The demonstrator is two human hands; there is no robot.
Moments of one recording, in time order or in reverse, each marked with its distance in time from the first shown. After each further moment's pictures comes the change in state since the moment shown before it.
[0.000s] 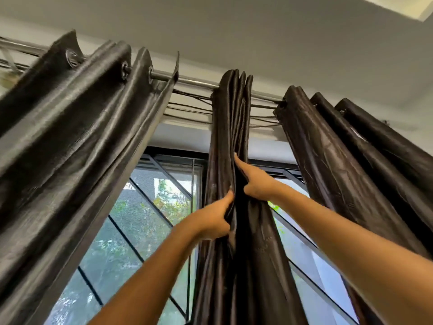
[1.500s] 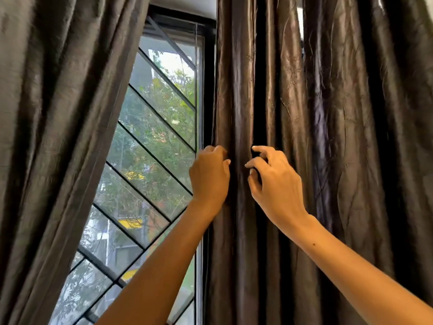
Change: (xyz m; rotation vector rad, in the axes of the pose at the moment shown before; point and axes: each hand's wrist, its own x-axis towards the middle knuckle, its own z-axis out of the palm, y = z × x) left_hand -0.184 0.030 0.145 0.188 0.626 -0.262; right_hand -0.307 -0.073 0.082 -0.245 0.296 0.020
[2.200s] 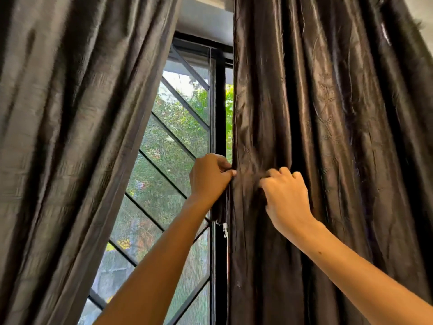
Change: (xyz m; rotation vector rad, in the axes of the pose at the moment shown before) left_hand 0.060 -0.060 -0.012 -0.272 -0.133 -0.092; right_hand 0.040 -0.033 0.030 -0.475 -0.313 0.011
